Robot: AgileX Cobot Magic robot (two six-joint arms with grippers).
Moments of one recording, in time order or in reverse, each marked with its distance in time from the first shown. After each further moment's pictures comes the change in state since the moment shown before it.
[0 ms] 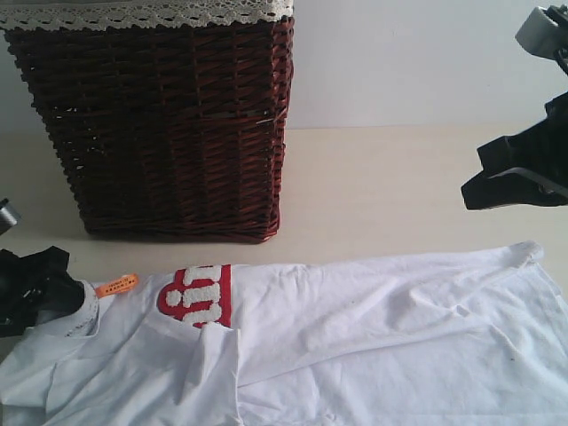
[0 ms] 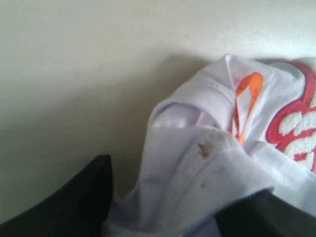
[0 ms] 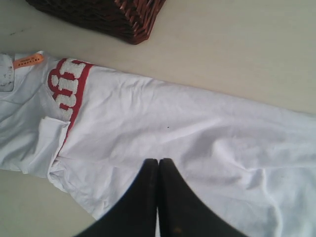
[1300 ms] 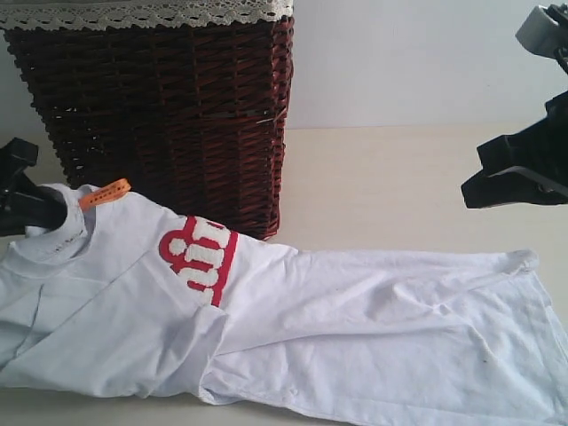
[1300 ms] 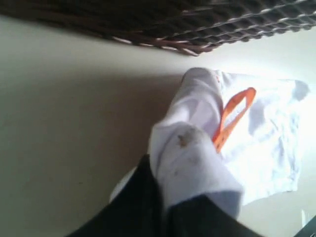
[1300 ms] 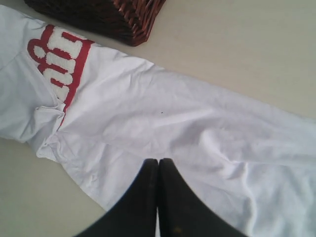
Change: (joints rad) left arm -0.007 -0.270 -0.153 0.056 0.233 -0.201; right arm 0.000 0.000 0.000 0.000 -0.005 0.000
